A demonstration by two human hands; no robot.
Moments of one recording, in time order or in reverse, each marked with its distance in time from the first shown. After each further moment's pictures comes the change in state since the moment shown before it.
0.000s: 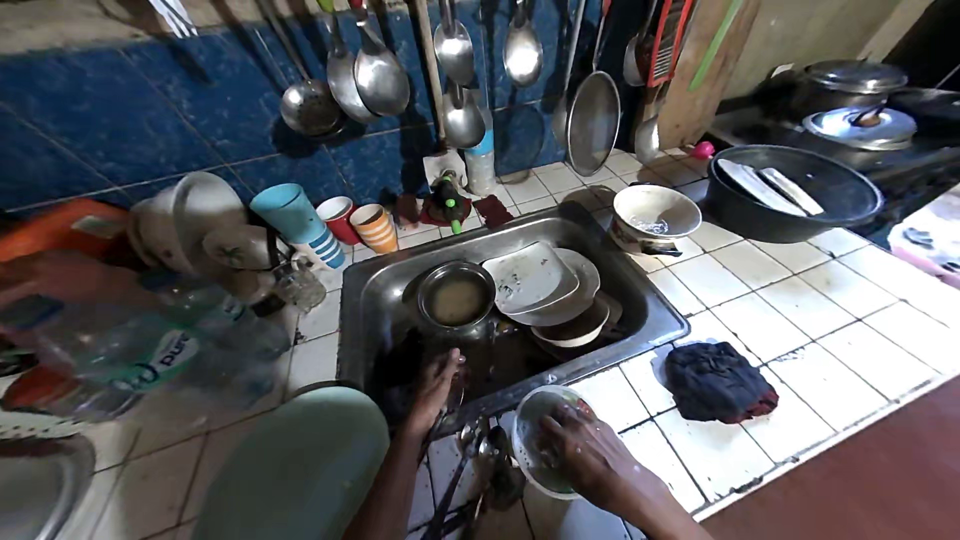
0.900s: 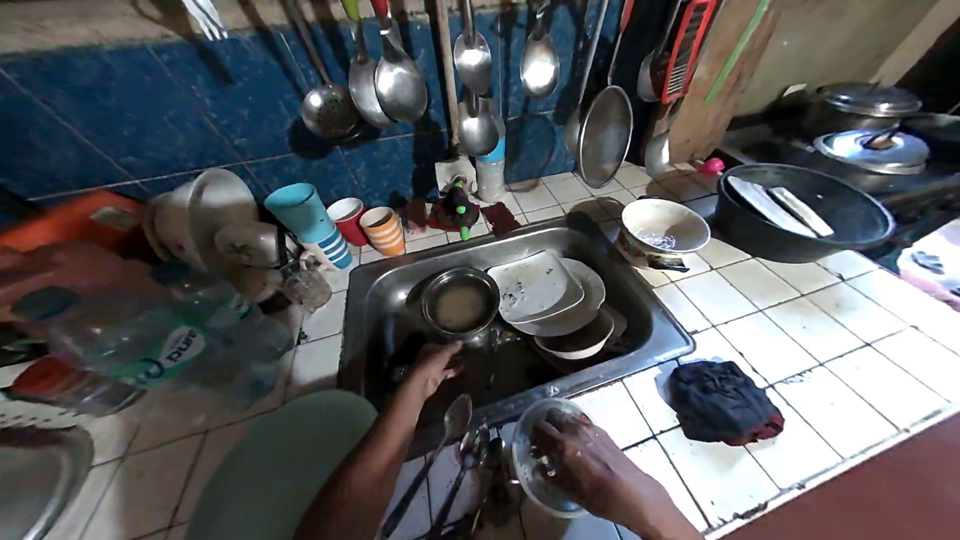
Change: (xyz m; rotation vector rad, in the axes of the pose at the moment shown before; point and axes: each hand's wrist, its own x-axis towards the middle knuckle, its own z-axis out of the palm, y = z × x) left_hand 0.046 0.036 -0.005 -0.260 0.036 -0.348; right_hand 0.005 -0.007 -0.023 0.071 -0.020 -0.078
